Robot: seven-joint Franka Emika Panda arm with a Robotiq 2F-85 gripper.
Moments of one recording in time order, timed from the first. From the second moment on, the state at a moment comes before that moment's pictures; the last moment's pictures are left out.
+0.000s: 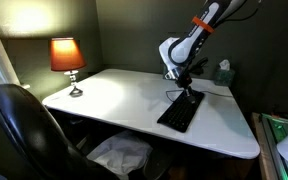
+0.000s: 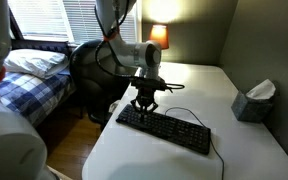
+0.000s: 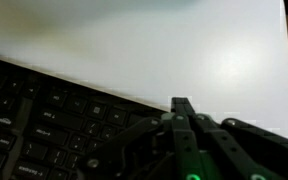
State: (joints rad) arm -0.08 0.33 -0.06 -2.25 -0.15 2.06 -0.34
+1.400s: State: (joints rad) arm -0.11 0.38 -0.06 -2.23 -0.14 2.13 -0.34
